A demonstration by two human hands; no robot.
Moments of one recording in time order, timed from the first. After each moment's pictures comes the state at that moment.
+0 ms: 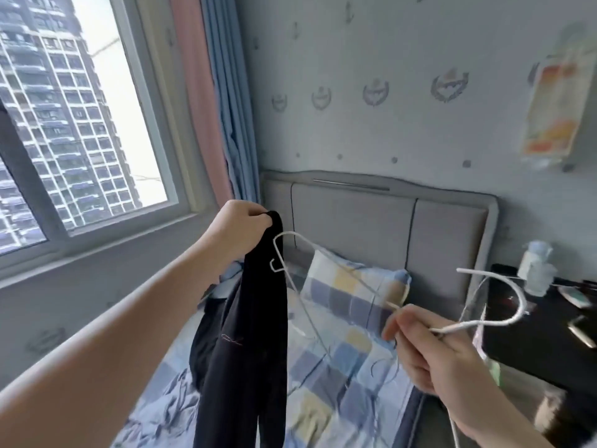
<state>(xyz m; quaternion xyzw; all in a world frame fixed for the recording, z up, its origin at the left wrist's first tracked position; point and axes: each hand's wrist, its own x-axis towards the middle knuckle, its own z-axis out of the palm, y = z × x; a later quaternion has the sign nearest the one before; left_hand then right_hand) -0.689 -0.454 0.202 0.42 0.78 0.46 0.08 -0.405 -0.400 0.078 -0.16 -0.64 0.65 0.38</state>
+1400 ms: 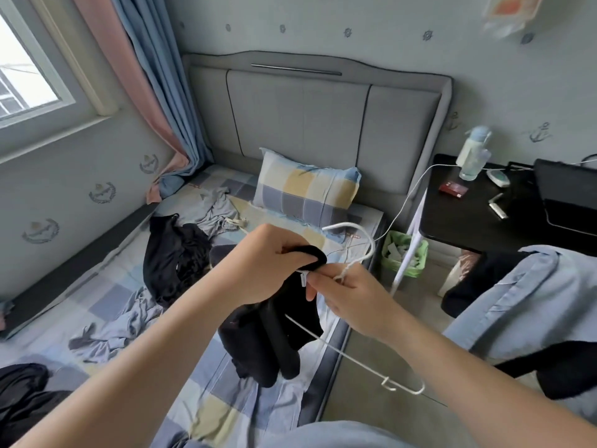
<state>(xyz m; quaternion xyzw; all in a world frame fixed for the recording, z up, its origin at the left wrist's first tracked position) -0.586 -0.461 0.060 0.60 0.69 0.28 0.28 -0.420 -0.399 -0.012 -0.27 -0.72 0.59 0.23</state>
